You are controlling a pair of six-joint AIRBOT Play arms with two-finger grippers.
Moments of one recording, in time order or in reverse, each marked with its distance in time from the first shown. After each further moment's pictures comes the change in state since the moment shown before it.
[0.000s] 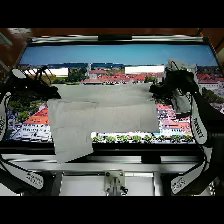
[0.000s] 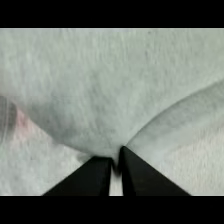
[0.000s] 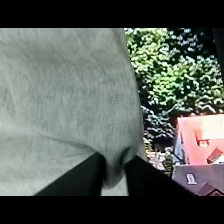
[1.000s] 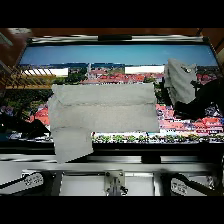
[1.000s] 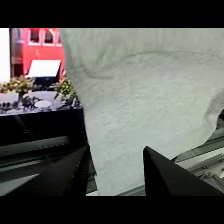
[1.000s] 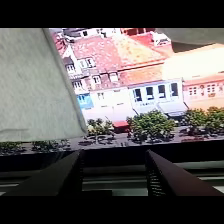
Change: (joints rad) left arm 0.340 0.503 -0.761 -0.014 -0.162 0.013; right arm -0.213 0.509 -0.395 -0.059 -0.320 -0.156
